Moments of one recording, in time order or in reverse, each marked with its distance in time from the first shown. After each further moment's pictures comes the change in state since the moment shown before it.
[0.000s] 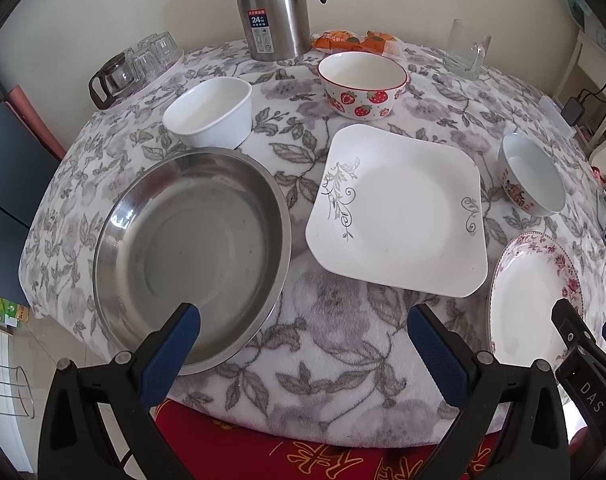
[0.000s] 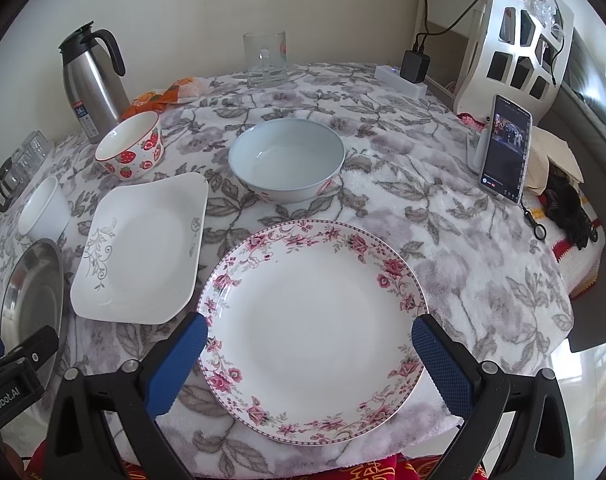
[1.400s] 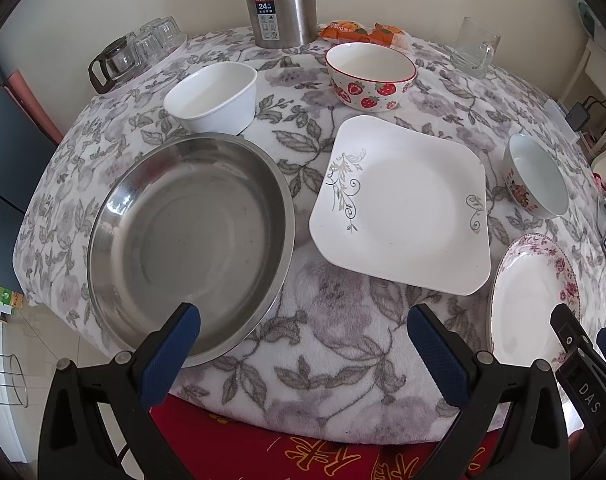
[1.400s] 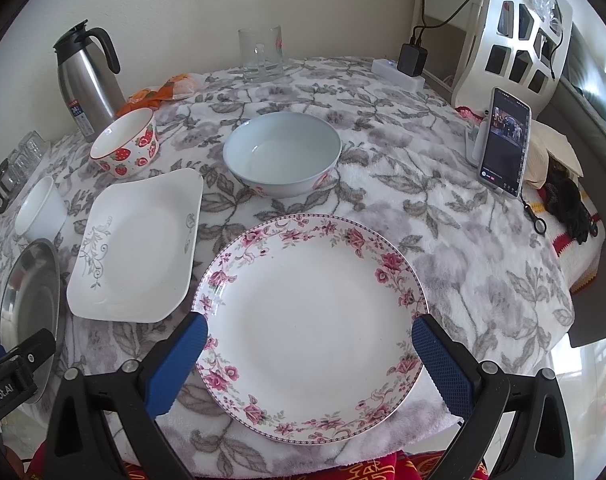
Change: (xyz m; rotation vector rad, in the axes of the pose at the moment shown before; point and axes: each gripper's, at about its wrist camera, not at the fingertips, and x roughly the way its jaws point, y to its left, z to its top) left arm 0.006 0.005 -0.001 -0.029 0.031 -0.016; right arm 0.005 -0.002 -0.005 0.005 0.013 -0.001
